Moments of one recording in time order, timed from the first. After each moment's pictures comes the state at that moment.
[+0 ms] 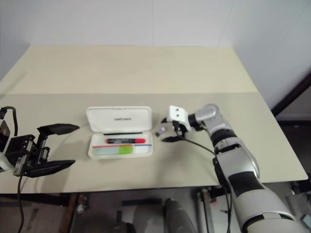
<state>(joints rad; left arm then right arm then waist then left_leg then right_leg) -0.05 0.83 0.53 -0.29 -0.90 0.41 -1.35 -1.16 -0.33 0.23 1.28 -0.14 -0.42 1.32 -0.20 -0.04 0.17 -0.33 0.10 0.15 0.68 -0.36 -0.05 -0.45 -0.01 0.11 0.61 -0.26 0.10</state>
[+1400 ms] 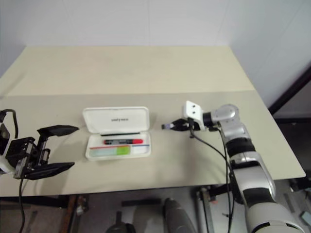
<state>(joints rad) -0.03 0.81 0.53 -0.25 -0.91 0.36 -1.38 -0.88 -0.48 0.13 0.67 0.01 -0.11 1.38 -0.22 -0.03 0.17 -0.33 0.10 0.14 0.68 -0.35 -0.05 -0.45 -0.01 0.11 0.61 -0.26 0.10</state>
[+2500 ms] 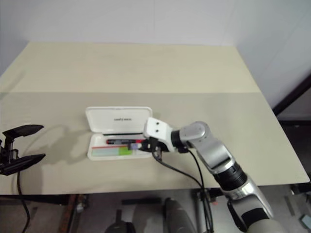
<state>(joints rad) 0.01 0.98 0.55 0.21 -0.89 0.09 -1.50 -0.68 -0.43 0.41 -0.20 0.13 0.66 1.07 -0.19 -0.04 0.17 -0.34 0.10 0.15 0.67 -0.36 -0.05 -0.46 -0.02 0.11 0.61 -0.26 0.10</state>
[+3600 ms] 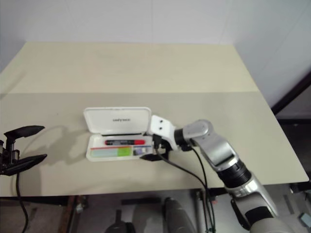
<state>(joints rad) -0.03 0.95 0.54 0.25 -0.87 0.03 -1.50 -0.69 -0.48 0.36 -0.20 0.23 0.66 1.08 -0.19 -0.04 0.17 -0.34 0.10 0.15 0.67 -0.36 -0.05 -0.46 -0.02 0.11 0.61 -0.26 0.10</state>
